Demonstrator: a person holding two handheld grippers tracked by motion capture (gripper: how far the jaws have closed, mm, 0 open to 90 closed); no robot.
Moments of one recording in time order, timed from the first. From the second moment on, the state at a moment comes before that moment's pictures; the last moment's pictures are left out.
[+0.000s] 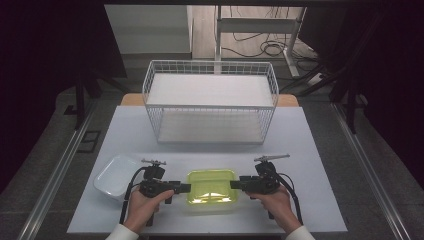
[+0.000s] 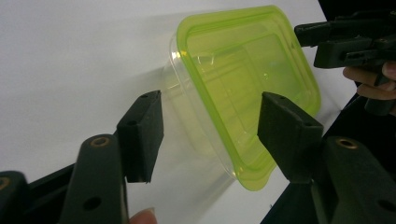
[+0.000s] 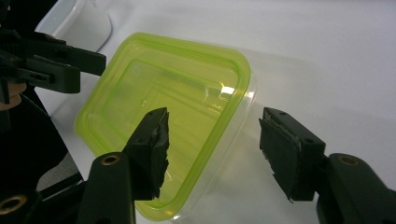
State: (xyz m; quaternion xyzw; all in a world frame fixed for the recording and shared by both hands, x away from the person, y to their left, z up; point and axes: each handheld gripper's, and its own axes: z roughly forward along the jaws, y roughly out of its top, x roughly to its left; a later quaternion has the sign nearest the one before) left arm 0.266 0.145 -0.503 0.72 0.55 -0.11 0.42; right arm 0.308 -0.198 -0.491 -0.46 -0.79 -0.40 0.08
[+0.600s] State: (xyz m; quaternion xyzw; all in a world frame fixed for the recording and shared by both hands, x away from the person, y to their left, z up) left arm 0.266 0.137 -0.515 0.69 0.56 -0.15 0.43; right arm 0.310 -0.201 -0.504 -0.49 -0.76 -0.41 0.14
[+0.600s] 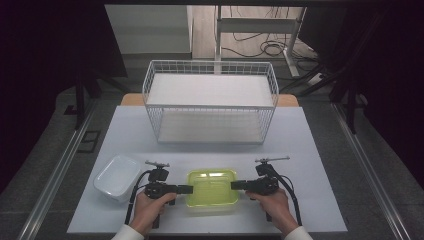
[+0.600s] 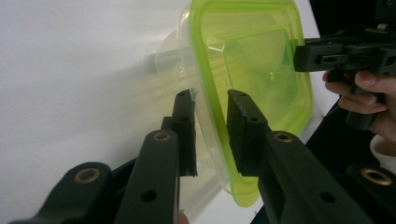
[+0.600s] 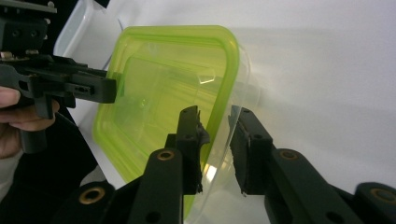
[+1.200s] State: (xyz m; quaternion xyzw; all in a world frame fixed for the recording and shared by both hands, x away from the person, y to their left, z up) left arm 0.255 0.138 -0.489 0.70 0.53 -0.09 0.47; right arm 0.298 -0.204 -0.478 -0.45 -0.77 -0.45 0.09
